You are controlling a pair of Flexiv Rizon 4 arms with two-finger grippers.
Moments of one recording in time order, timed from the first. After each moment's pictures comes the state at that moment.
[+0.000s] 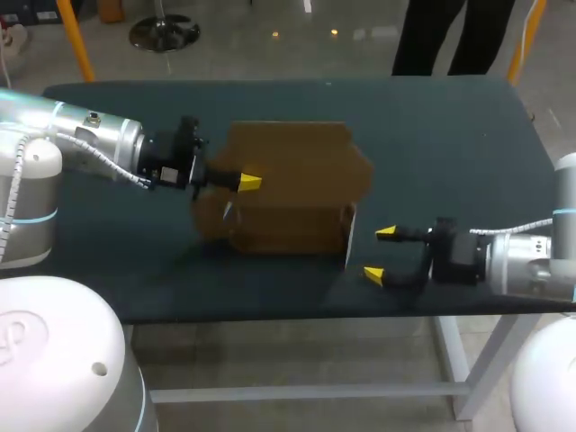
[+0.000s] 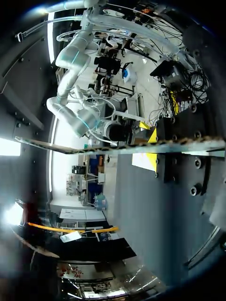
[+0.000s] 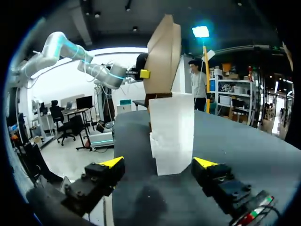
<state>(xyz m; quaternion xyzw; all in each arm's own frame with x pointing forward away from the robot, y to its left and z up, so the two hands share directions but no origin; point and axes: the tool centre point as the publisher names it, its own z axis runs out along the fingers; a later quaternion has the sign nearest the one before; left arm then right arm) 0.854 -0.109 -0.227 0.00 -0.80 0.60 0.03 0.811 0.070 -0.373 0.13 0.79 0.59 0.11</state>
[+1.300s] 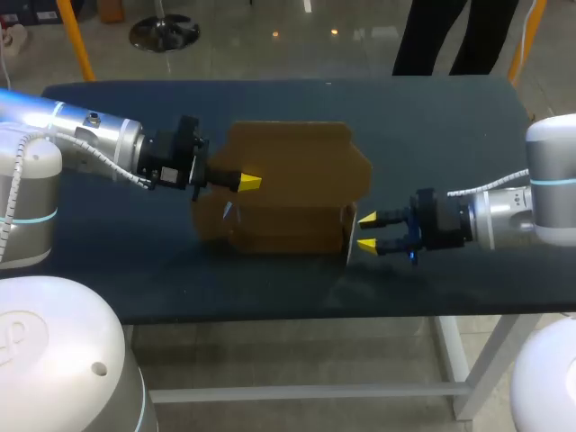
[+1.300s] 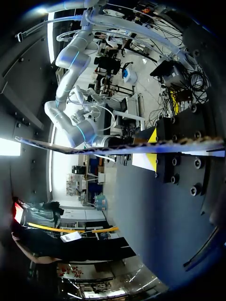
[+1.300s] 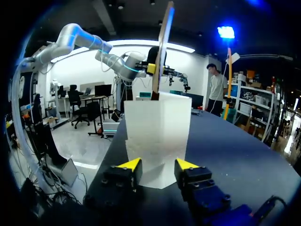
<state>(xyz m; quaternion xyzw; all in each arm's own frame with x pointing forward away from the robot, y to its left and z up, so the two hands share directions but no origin) 0.854 -0.109 -0.227 0.00 -0.80 0.60 0.03 0.854 0.093 -0.369 0.03 0.81 0.57 0.08</state>
